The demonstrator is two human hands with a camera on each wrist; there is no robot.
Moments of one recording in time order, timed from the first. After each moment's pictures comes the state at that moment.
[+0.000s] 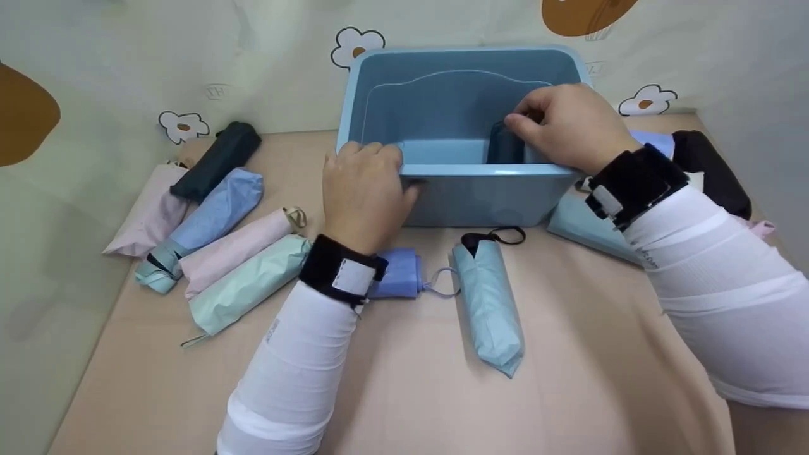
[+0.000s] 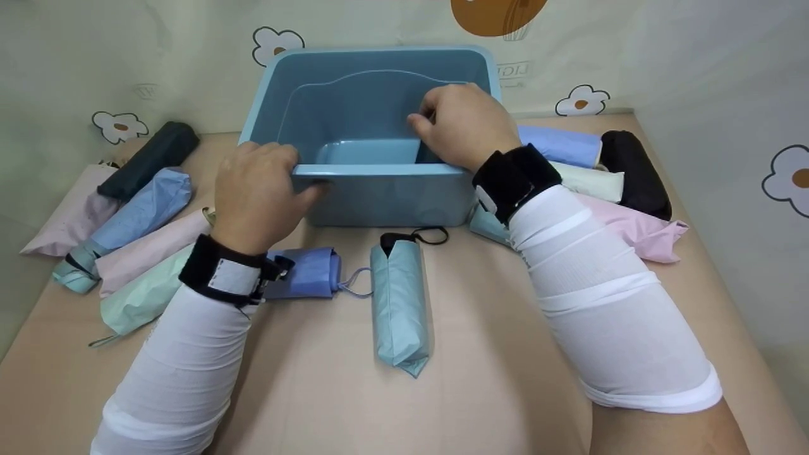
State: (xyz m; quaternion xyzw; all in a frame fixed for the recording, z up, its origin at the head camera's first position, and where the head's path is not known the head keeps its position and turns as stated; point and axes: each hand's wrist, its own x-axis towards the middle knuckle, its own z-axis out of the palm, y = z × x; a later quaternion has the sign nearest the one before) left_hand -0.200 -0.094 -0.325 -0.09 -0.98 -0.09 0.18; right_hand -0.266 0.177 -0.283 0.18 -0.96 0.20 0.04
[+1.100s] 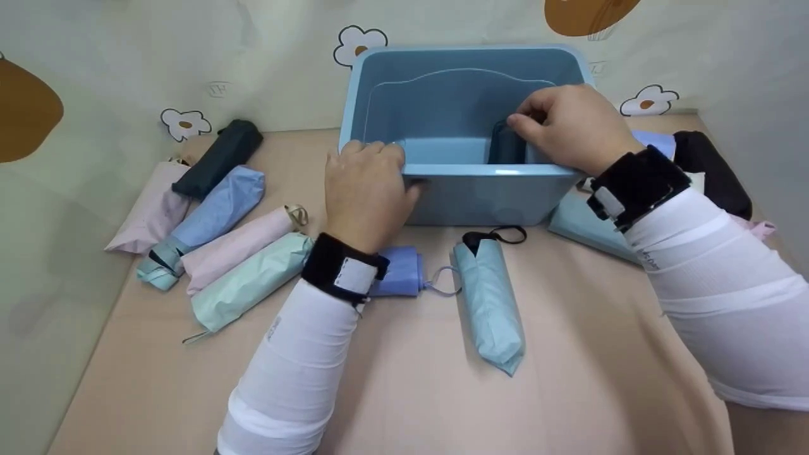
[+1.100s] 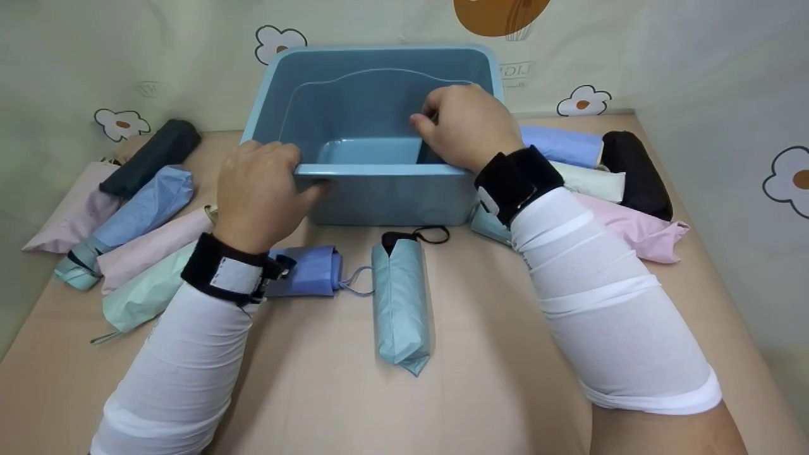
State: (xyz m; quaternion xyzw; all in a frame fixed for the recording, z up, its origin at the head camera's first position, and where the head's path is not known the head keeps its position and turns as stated) left_hand -0.200 -0.094 -0.324 -0.08 -0.98 -0.09 0.17; right_hand -0.264 0.177 -0.285 0.18 -0.96 0.19 0.06
